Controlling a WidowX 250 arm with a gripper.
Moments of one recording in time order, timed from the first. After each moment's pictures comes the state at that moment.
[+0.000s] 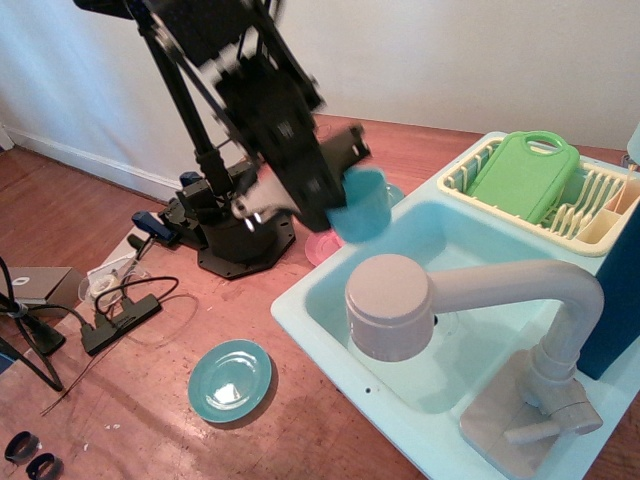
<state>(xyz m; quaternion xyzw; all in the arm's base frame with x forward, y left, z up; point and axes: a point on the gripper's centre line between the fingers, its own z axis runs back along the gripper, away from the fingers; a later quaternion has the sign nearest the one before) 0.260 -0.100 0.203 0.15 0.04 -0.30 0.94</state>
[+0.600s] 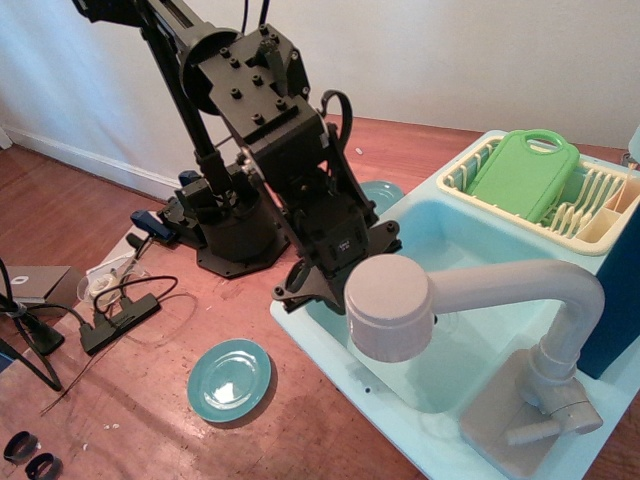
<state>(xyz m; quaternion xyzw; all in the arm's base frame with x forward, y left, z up) 0.282 -0.117 0.150 0.10 0.04 -0.31 0.95</state>
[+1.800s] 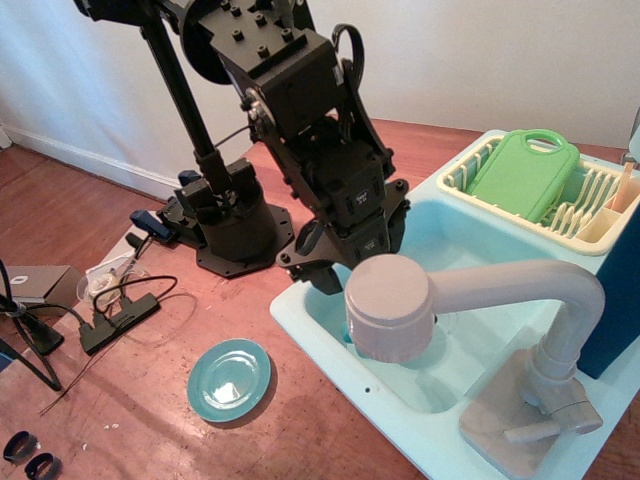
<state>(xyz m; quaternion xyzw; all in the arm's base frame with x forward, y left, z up) 0.284 -0.103 0.179 0.12 0.05 -0.28 0.95</state>
